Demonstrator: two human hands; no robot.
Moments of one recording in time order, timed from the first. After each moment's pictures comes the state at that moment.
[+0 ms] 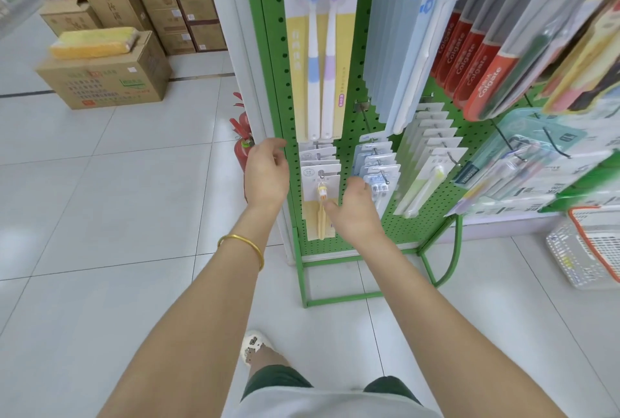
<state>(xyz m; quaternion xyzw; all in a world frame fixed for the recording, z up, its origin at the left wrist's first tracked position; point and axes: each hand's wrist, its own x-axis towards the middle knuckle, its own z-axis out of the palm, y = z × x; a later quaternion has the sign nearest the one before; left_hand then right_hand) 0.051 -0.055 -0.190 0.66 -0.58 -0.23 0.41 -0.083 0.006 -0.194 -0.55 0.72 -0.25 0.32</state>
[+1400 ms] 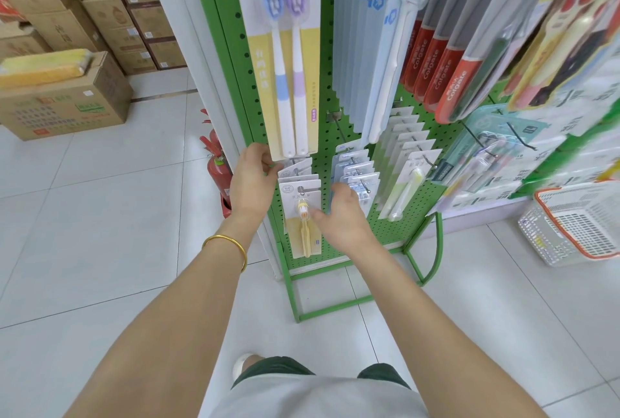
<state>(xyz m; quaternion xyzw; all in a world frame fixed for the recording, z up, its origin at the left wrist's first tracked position) 0.044 -0.088 -0.201 0.61 -0.66 -0.21 0.39 -0.089 0.001 -0.185 -0.53 0.73 -0.26 0.34</state>
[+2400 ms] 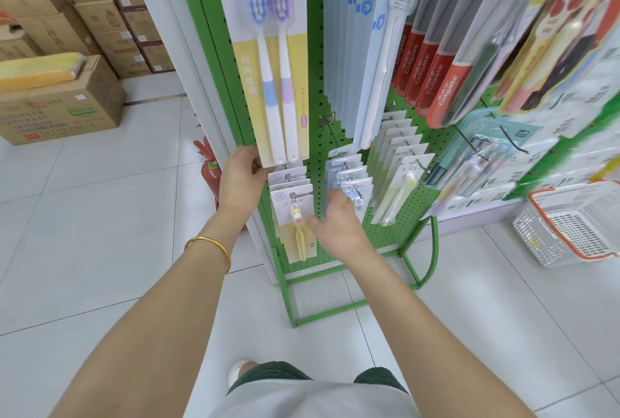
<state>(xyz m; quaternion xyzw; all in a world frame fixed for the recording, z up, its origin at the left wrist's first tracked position) 0.047 -0.099 -0.192 0.58 -0.67 -0.24 0.39 -0.094 0.001 -0.187 -0.53 0.72 -0.26 0.36</state>
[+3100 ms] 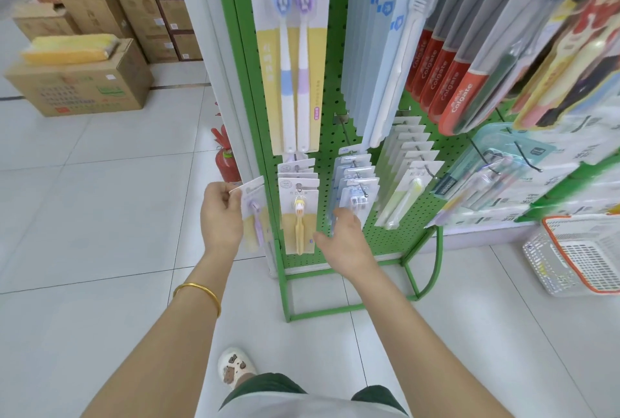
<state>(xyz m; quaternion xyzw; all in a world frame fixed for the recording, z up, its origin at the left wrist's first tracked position) 0.077 -0.029 -0.226 0.68 -0.45 -0.30 0.49 -0.102 0.025 -0.209 -0.54 0.72 -0.22 0.38</state>
